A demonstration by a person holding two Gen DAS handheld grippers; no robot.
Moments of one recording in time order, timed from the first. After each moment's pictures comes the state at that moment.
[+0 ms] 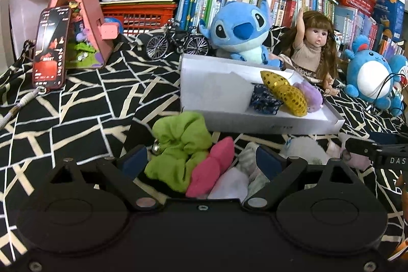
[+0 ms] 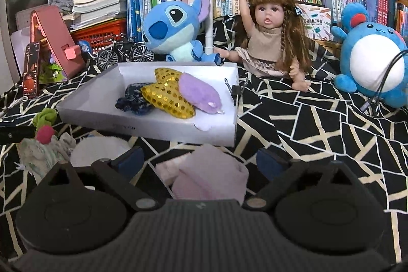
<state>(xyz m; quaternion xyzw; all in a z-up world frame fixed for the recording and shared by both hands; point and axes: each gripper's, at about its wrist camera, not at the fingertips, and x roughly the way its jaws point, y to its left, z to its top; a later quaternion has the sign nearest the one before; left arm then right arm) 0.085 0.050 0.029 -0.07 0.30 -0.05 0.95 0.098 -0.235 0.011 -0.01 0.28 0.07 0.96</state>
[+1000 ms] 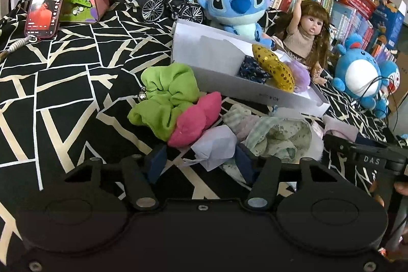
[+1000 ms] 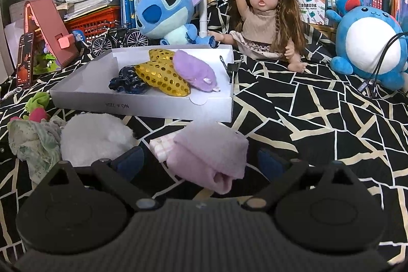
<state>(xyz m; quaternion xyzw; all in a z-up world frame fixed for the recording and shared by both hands) 0.067 0.051 0.005 -0.13 0.36 -0.07 0.92 0.092 -0.233 -0.008 0.00 0.30 0.05 0.95</state>
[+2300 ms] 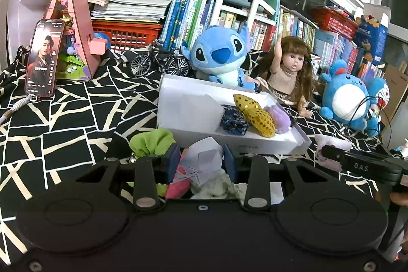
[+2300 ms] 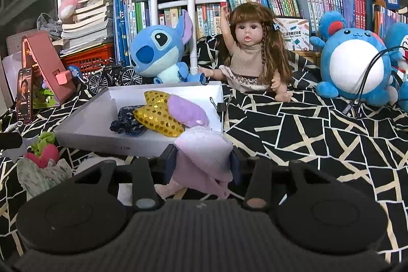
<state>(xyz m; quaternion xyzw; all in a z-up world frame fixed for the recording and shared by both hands) 0.055 0.039 0.060 -0.10 0.26 -0.08 0.96 0.081 -0.236 0.027 0.02 0.23 0.03 0.97</state>
